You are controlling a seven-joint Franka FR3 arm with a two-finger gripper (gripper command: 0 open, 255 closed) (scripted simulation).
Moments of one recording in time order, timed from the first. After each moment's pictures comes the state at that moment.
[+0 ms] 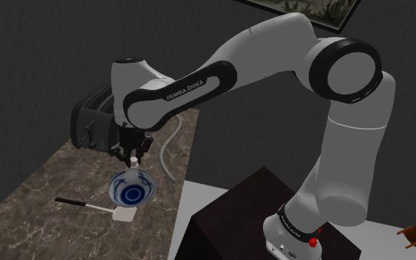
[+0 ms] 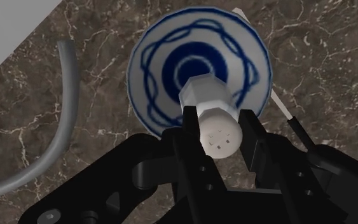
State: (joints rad) arm 0.34 0.40 0.32 -1.90 -0.08 2.20 0.67
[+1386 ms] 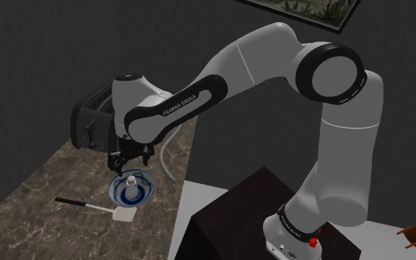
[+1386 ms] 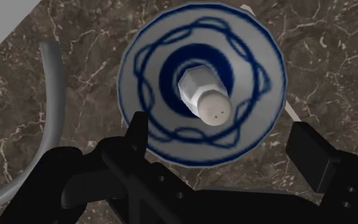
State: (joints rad) arm 0.35 0.47 0.31 -1.92 -0.11 2.28 0.68
